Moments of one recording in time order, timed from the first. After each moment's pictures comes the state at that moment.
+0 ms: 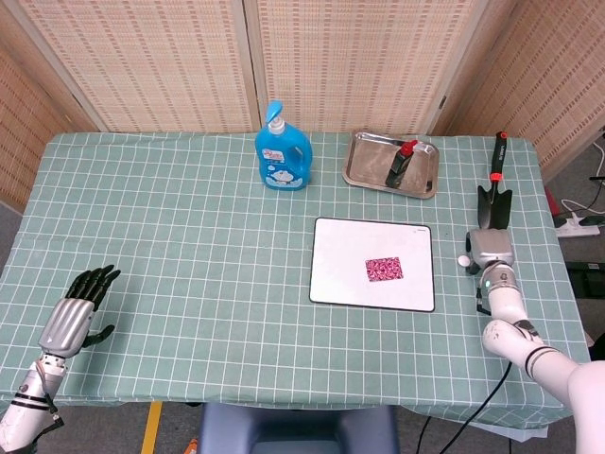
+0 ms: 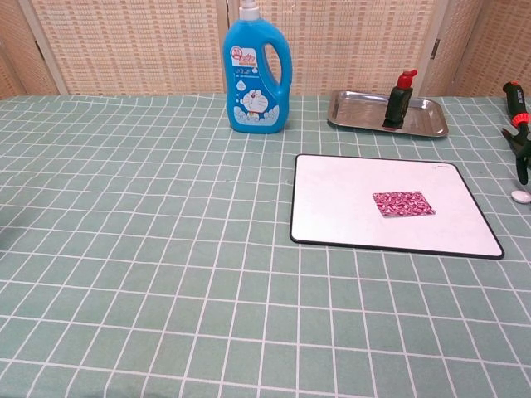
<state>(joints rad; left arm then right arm) -0.28 -1.38 0.00 -1.14 1.56 1.36 -0.28 0.75 -1.53 0.10 -0.86 -0.58 0.59 -0.52</state>
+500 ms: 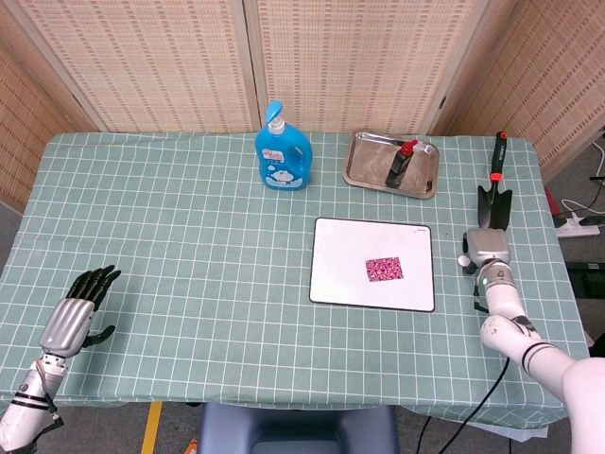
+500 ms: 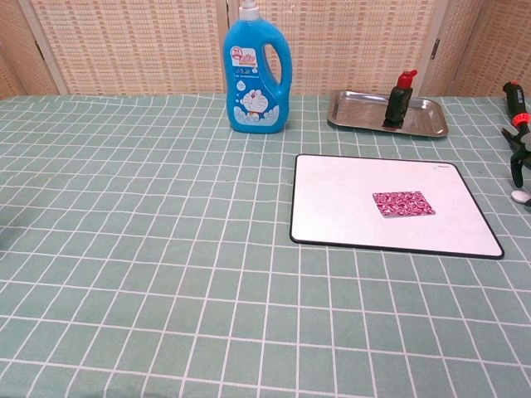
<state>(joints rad) -0.28 -1.38 0.00 -1.14 1.56 1.35 -0.30 0.78 -1.55 0.09 -0.83 -0.55 0.55 -0.53</state>
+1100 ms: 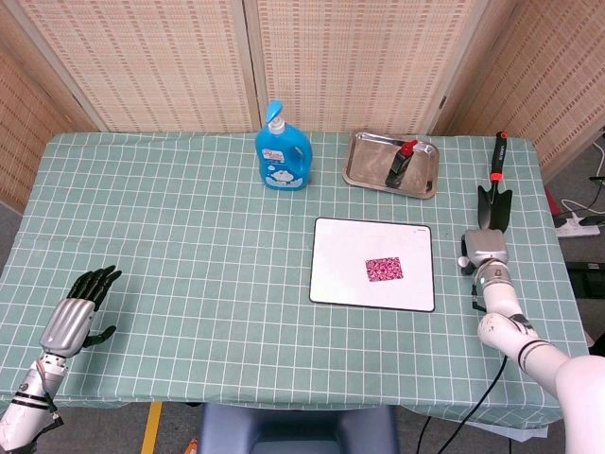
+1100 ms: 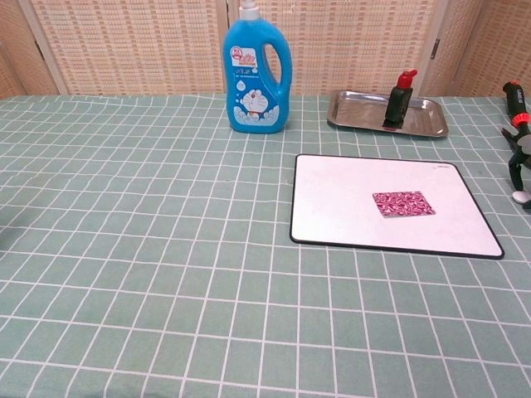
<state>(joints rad) -0.28 -1.38 0.00 -1.13 1.56 1.34 -0.31 0.79 -1.56 0.08 -0.81 -0.52 0.52 -0.54</state>
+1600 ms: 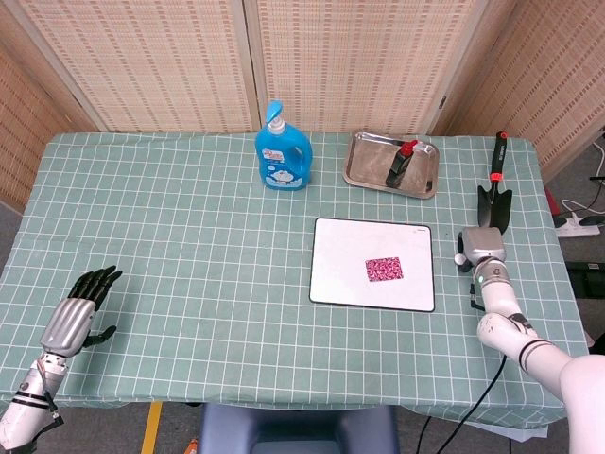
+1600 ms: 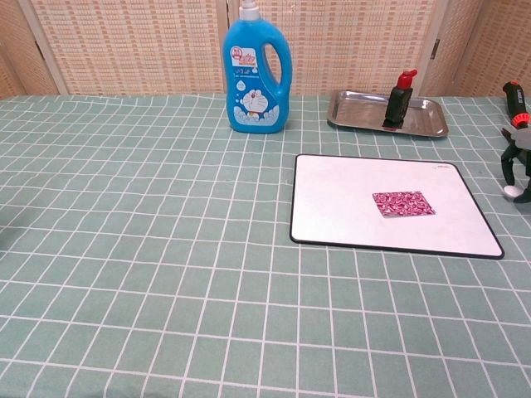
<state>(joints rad) -0.29 -1.38 0.00 -1.13 1.56 1.34 -0.32 0.79 -1.53 0.10 -0.88 -0.57 0.56 -0.48</state>
